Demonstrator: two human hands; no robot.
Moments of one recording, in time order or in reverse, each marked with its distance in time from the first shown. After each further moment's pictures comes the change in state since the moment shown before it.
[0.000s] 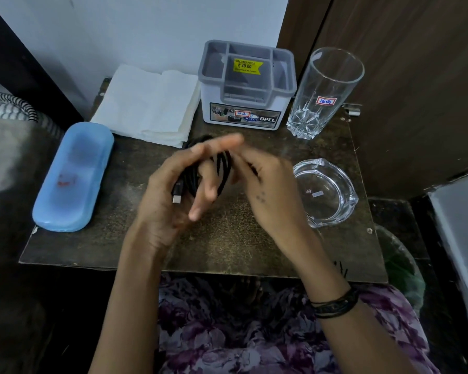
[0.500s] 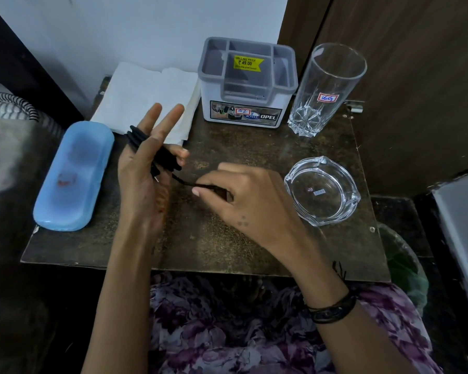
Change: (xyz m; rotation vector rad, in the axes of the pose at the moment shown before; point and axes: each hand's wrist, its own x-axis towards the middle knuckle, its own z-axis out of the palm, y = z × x) left_hand 0.007 0.002 -0.021 0.087 0.540 0.252; right_hand -0.007 -0.010 0.005 -0.181 -0.128 -0.289
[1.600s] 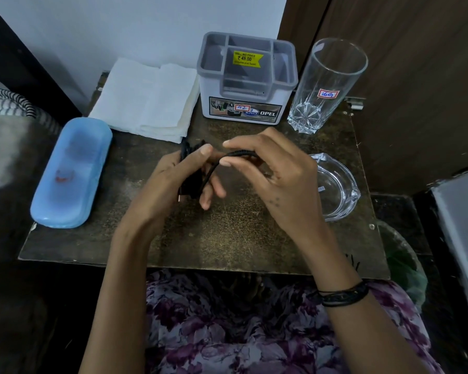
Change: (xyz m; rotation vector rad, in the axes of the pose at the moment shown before) left_hand -0.006 -0.003 -0.002 0.485 -0.474 -0.185; right_hand 0.000 0.019 -0.017 0.023 0.316 -0.076
